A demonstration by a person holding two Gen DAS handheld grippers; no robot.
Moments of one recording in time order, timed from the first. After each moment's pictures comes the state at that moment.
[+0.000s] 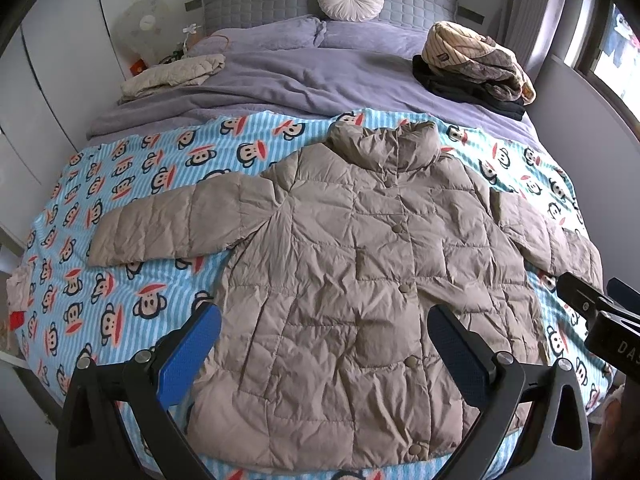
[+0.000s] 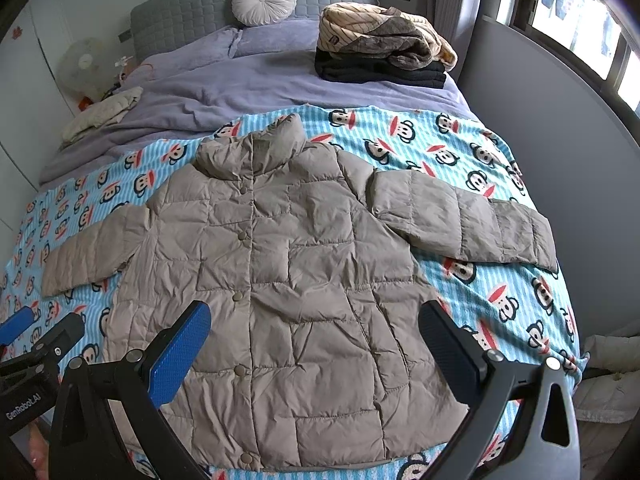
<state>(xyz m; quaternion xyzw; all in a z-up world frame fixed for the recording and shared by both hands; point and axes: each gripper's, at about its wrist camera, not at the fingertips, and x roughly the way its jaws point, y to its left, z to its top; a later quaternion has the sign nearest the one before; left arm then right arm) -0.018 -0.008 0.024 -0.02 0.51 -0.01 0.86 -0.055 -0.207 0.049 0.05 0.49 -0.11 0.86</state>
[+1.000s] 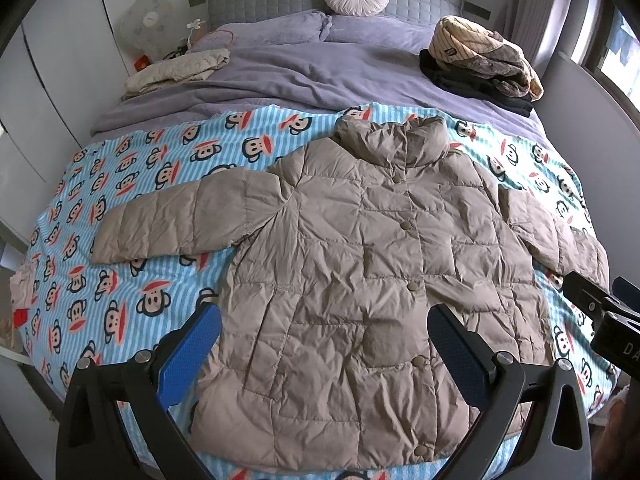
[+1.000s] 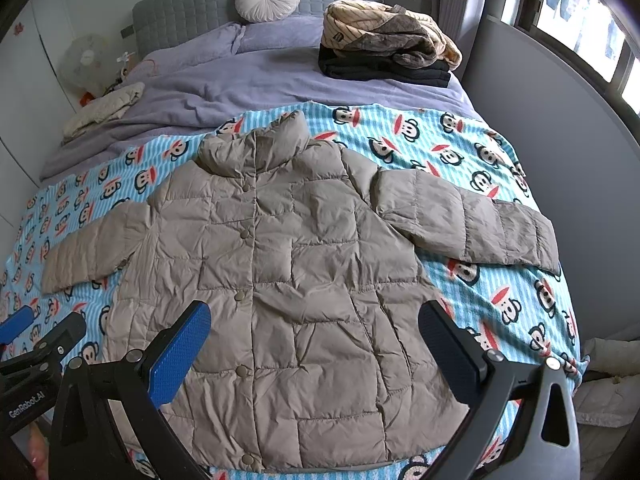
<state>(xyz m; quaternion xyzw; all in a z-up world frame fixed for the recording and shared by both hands) -0.020 -0.004 0.020 -0.01 0.51 0.00 0.86 -0.054 -0.205 0.046 0.05 0.49 -0.12 0.86</state>
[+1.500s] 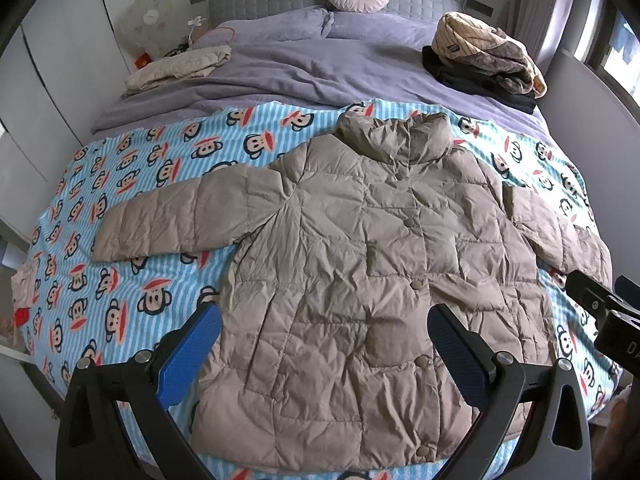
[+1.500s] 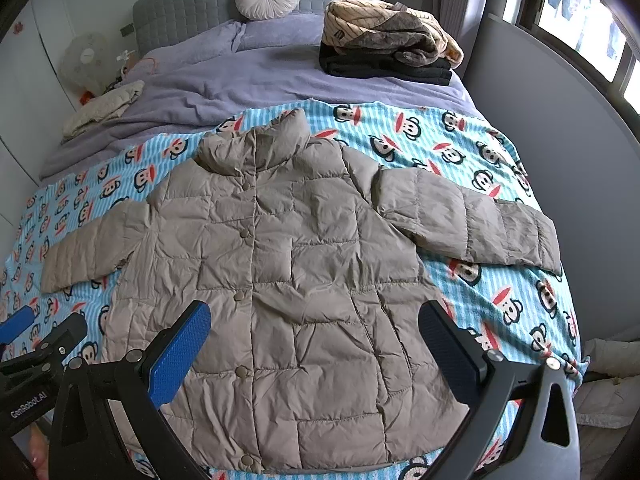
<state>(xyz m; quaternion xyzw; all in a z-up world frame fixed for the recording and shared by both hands) -0.020 0.001 0.013 -0.01 0.52 0.01 0.86 -0.052 -0.204 0.044 0.05 0.49 -0.12 0.86</state>
